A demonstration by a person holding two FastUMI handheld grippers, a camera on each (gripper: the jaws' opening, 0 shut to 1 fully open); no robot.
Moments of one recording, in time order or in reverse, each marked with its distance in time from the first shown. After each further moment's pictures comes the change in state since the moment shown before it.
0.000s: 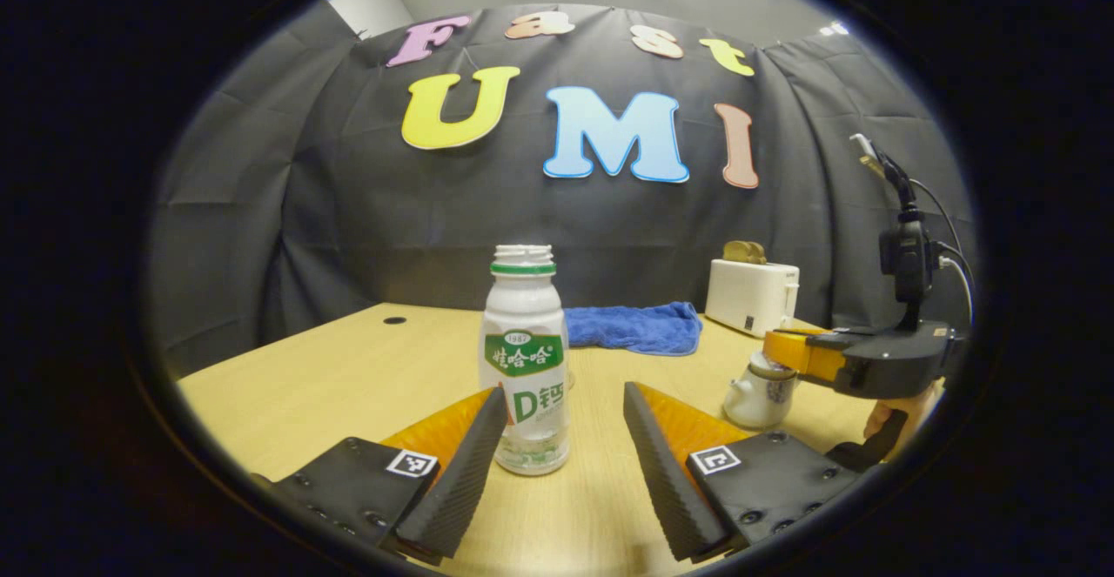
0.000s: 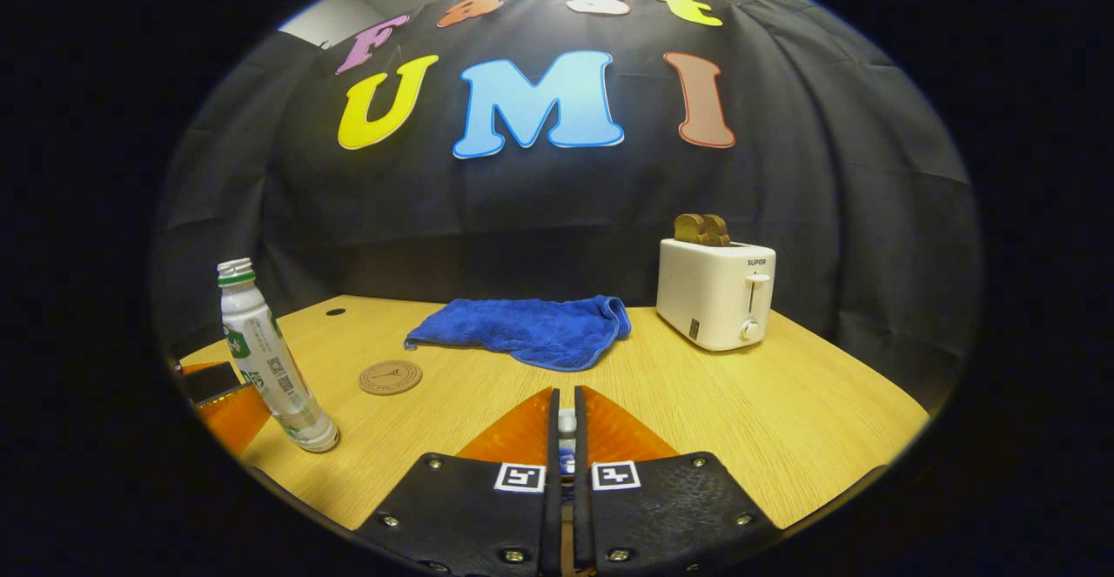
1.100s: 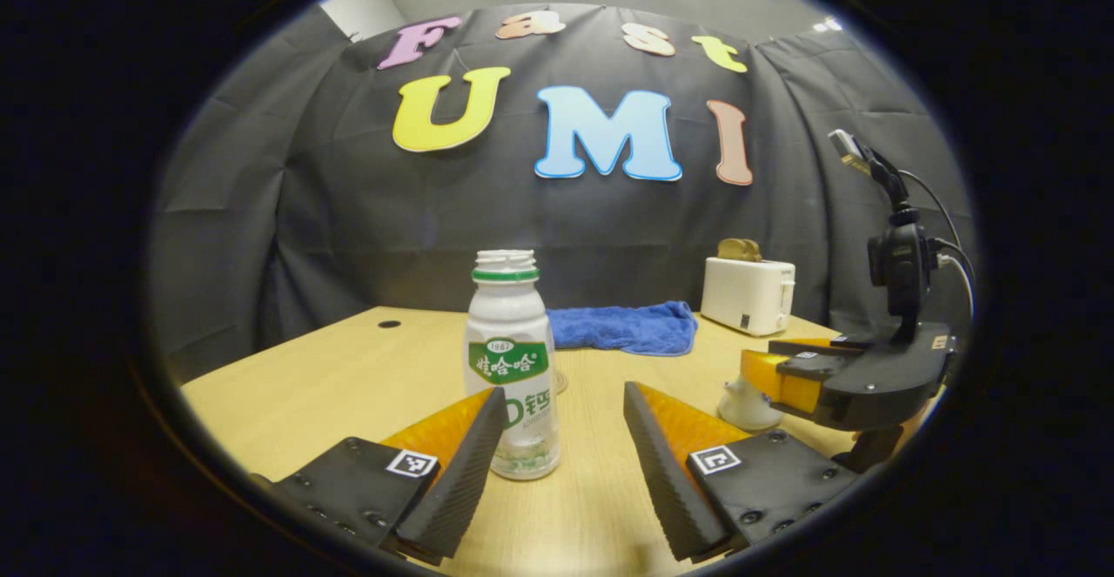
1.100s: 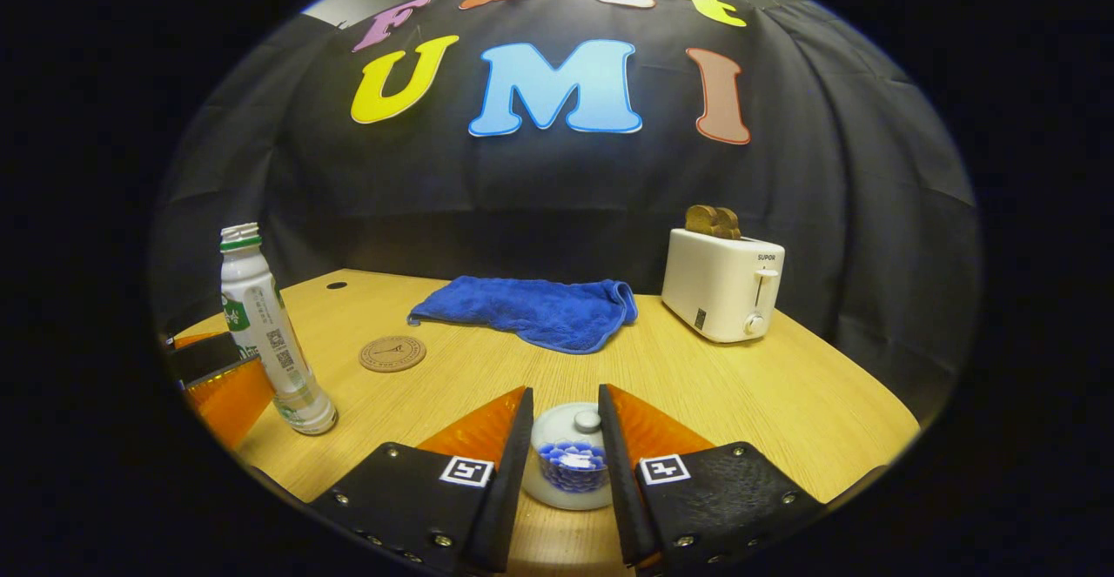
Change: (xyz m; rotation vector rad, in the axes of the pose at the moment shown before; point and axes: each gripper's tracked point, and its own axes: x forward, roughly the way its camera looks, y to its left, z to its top) left arm 0.005 -0.011 0.001 0.008 0.005 -0.014; right arm 0.001 0.014 -0.023 -0.060 0.076 -0.005
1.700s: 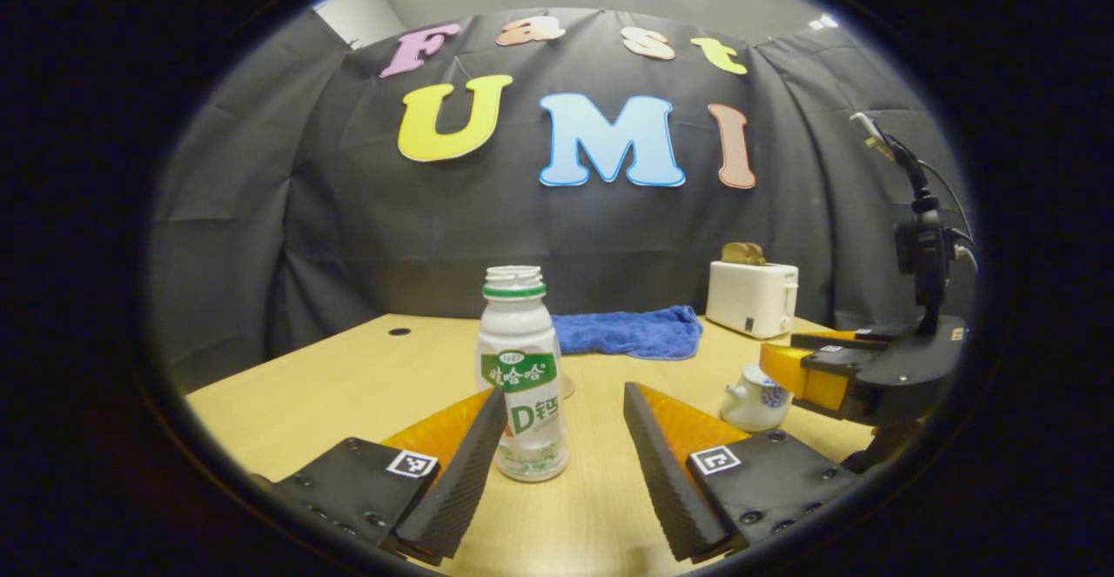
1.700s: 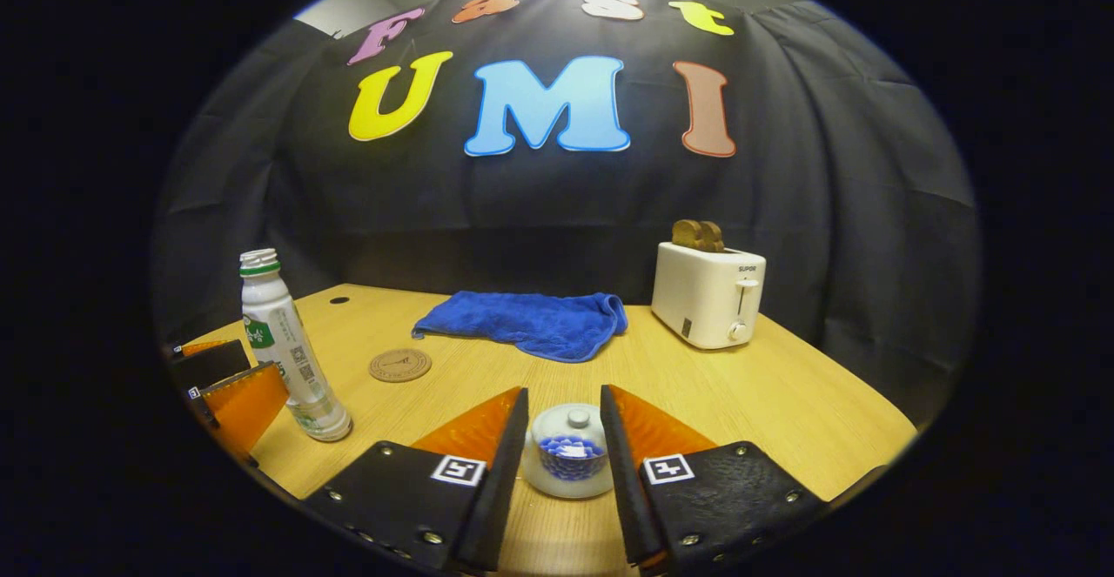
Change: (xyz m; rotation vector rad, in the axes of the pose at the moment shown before) left arm -0.008 0.003 0.007 0.020 -0.009 0.021; right arm -0.018 -0.005 0.005 0.023 -0.016 -0.022
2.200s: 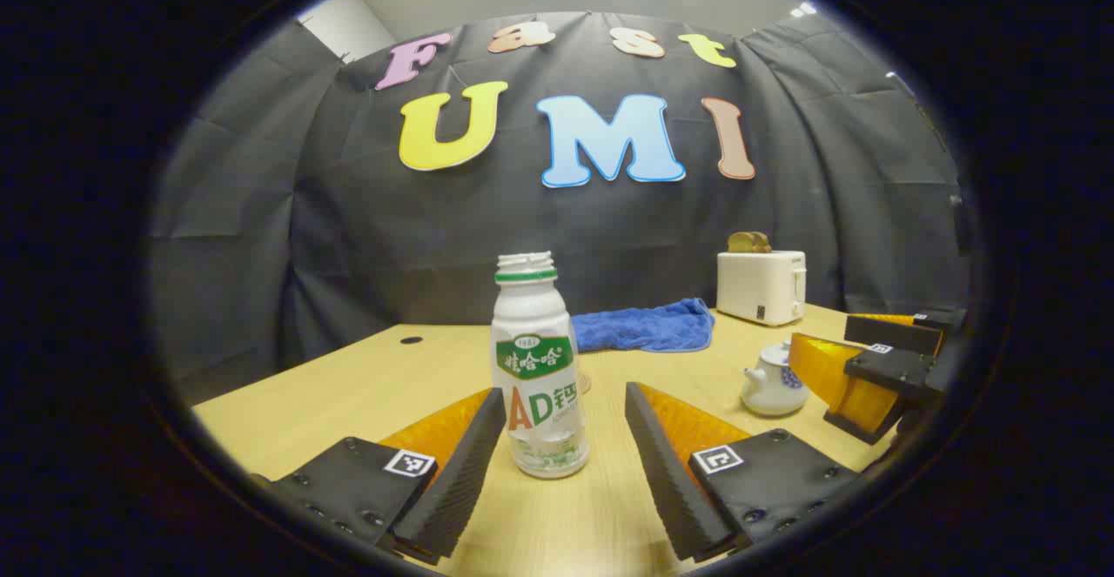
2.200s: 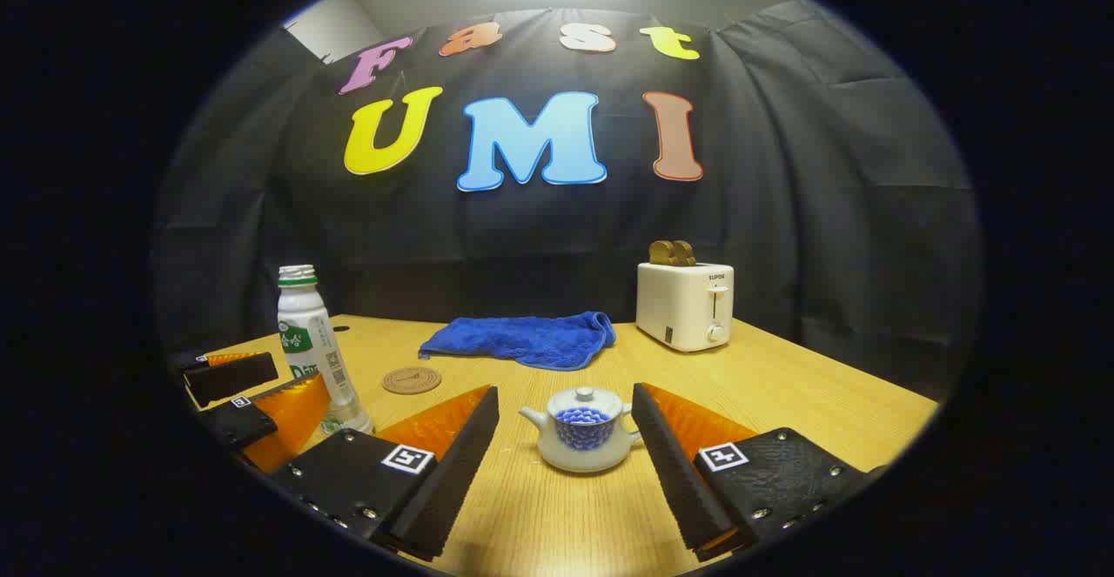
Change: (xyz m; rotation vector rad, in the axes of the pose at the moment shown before) left arm -0.002 0.008 0.001 0.061 -0.046 0.031; right arm -0.050 0.011 0.004 0.064 -0.133 -0.047
